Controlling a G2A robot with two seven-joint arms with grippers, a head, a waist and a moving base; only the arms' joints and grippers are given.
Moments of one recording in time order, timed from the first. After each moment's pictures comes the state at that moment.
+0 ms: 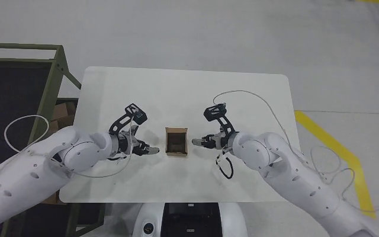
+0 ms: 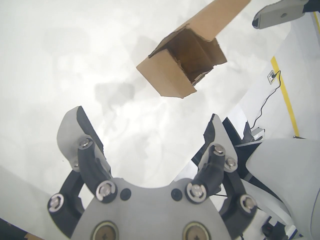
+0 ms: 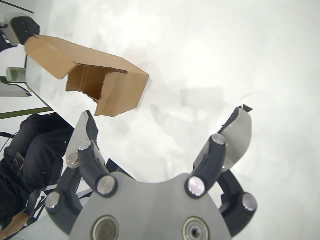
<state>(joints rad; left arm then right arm) 1.11 -0.35 -0.89 -2.06 0.30 0.03 -0.79 -0.95 -1.06 0.72 -1.83 -0.58 0.33 0.92</state>
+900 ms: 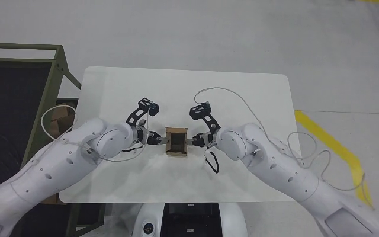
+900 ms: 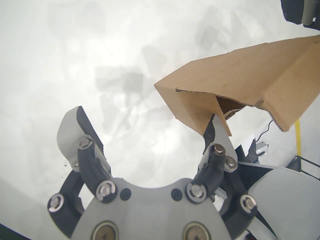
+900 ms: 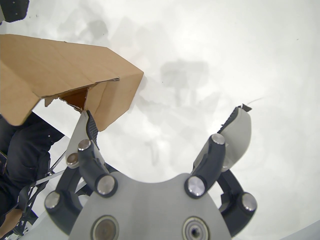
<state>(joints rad) 0.90 -0.57 -0.69 -1.91 0.41 0.18 -0.90 -0.81 -1.16 0.58 -1.70 -0.64 0.39 1.03</state>
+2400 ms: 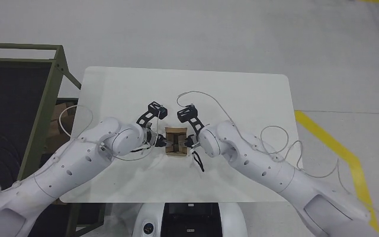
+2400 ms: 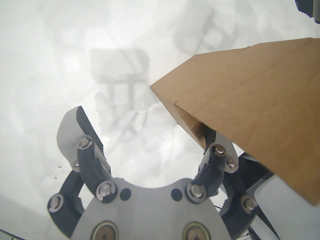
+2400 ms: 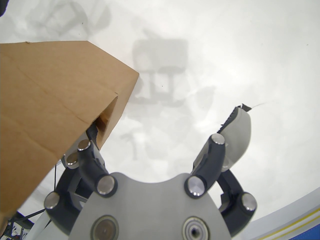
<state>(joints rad) 0.89 -0.70 -0.68 -1.82 0.53 0.16 -1.00 -0.71 -1.32 0.47 -1.53 -0.80 0.47 1.17</state>
